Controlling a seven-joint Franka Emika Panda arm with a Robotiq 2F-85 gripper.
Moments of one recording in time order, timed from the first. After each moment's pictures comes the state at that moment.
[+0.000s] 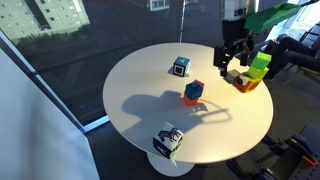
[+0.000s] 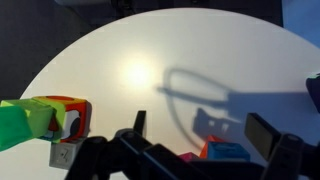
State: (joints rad) arm 0.10 0.07 0.00 -2.04 -0.07 1.78 0.24
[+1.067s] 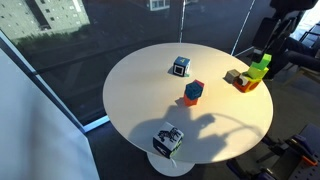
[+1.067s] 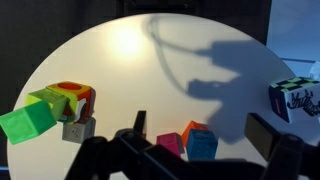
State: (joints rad) arm 0.07 -0.35 0.00 -2.30 -0.02 1.86 0.10
